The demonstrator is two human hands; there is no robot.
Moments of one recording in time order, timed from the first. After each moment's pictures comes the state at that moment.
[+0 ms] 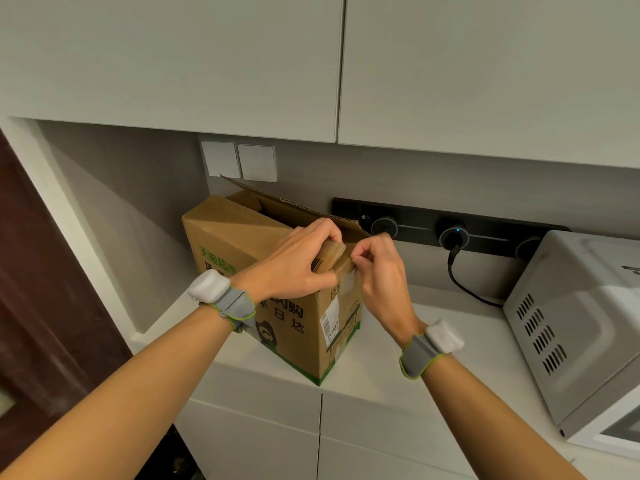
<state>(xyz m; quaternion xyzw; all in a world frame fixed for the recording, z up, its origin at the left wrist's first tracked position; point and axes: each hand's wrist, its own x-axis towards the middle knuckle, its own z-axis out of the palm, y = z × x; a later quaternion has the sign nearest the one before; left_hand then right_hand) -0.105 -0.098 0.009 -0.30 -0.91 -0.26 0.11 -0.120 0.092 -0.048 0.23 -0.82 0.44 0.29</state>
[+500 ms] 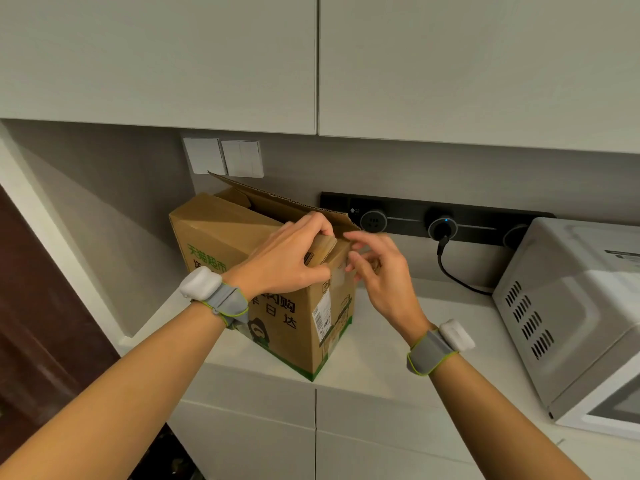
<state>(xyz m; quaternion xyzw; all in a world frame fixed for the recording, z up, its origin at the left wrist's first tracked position) -0.115 -0.093 0.006 -0.29 -0.92 -0.24 0.12 -0.121 0.114 -0.052 0.24 -0.78 0.52 0.23</state>
